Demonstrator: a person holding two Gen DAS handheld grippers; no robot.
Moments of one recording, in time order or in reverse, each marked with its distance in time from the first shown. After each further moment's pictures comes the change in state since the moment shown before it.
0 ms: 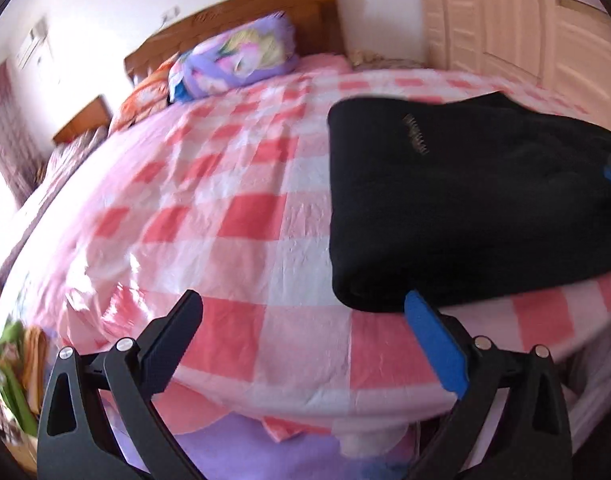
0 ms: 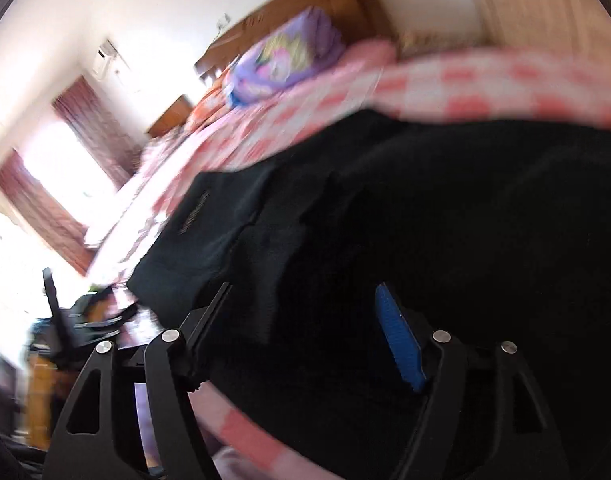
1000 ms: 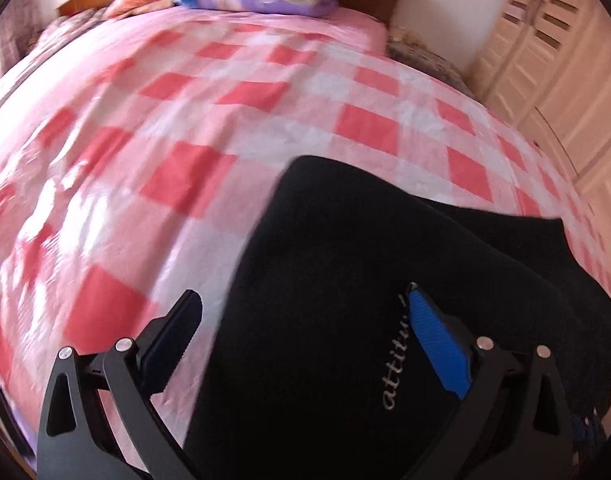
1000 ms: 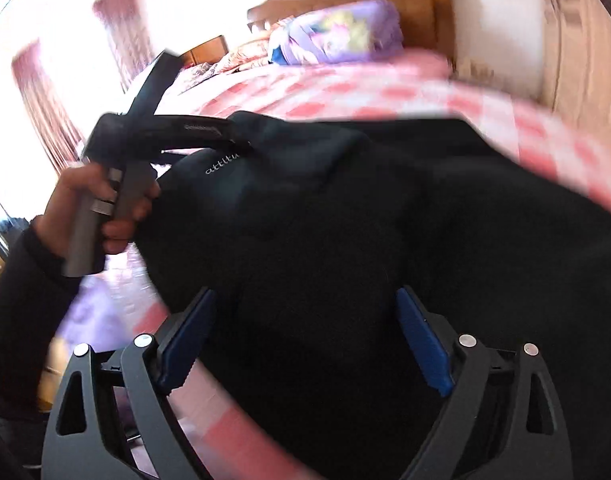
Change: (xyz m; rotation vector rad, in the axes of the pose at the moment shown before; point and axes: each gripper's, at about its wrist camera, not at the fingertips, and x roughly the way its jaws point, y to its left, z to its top) left arm 0.139 -0.015 0.119 -0.398 0.260 -0.108; right arm 0.020 0.023 -0.008 -0.166 0.109 0.028
